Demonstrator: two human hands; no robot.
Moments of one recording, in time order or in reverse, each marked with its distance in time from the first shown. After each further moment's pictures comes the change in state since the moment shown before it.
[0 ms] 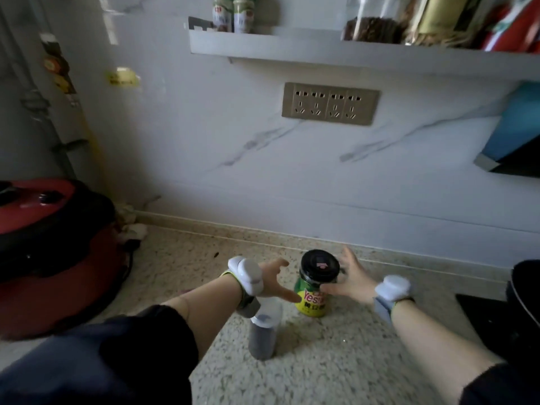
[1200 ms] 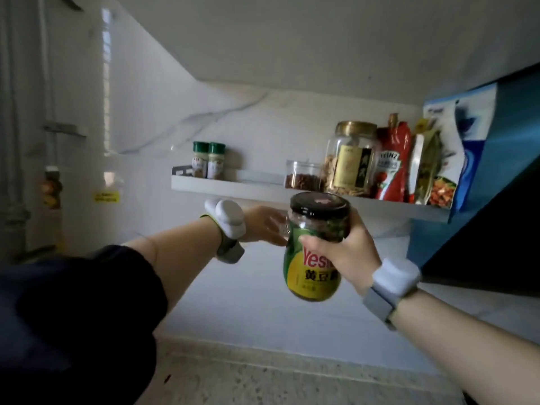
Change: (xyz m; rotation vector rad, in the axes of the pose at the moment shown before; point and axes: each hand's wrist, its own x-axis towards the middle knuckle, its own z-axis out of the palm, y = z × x) left_hand -0.076 0.177 -0.237 -0.039 0.398 0.441; right_hand -0.098 -0.239 -0.114 0.117 0.605 -0.733
